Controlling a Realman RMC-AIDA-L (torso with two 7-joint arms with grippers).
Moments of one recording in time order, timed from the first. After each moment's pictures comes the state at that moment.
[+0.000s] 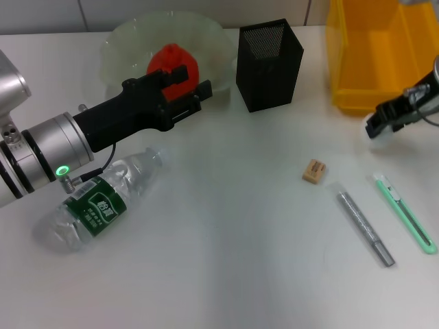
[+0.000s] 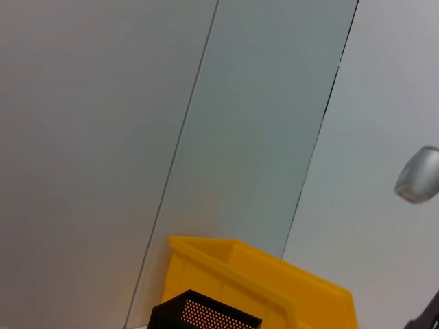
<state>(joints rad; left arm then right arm) -0.56 -2.08 1.02 0.30 1.30 1.31 -1.07 0.83 2.07 -1.02 -1.03 -2.89 -1.47 2.80</state>
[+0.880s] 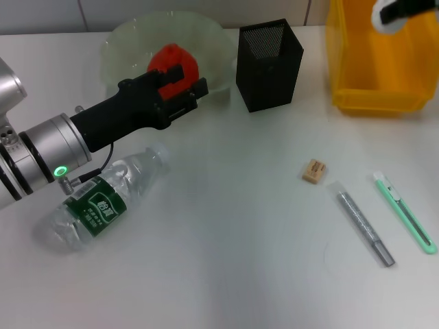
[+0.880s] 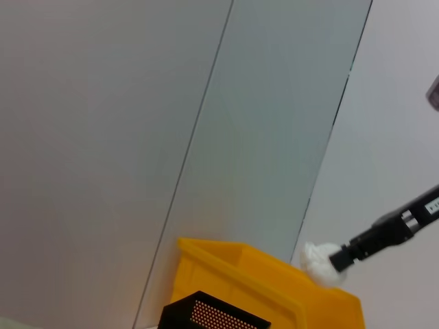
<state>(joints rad) -0.56 -2.08 1.02 0.28 1.27 1.31 -1.07 0.79 2.08 -0.98 -1.34 -2.84 -1.36 2.77</state>
